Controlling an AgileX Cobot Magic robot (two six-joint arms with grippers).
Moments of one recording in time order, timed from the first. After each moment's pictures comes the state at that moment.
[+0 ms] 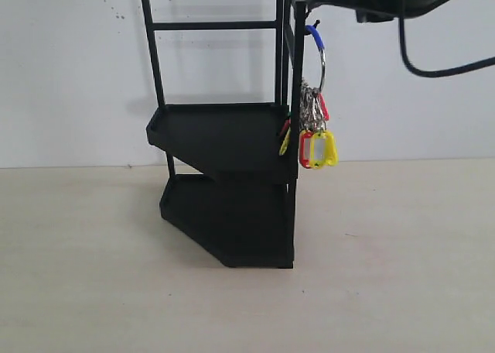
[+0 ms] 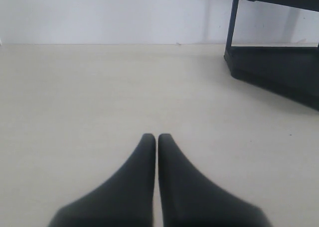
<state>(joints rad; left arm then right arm) 0.05 0.00 0.00 -0.07 0.33 0.09 0.44 1.47 -1.51 -0.61 0.71 0.58</state>
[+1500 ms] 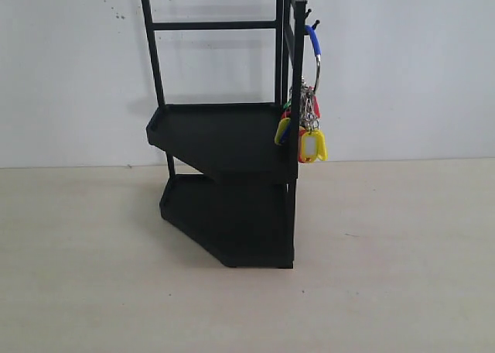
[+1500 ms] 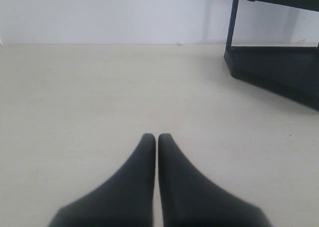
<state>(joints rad) 0.05 0.00 0.00 -0.07 0.33 0.09 0.35 0.20 -0.83 -0.47 0.89 0.52</state>
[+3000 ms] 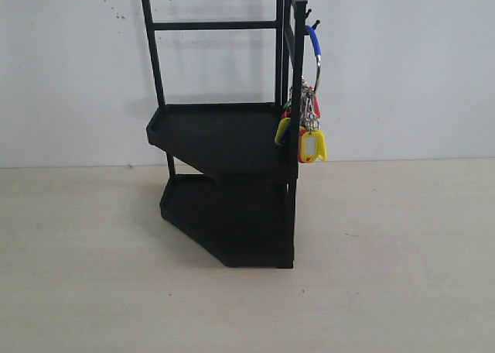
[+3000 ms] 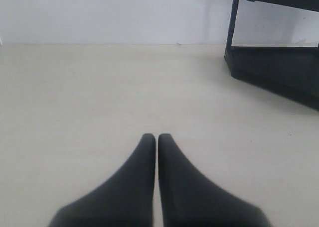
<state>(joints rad) 0.05 0.00 0.00 -0.07 0.33 0.09 0.11 0.00 0.00 -0.44 0.36 0.56</state>
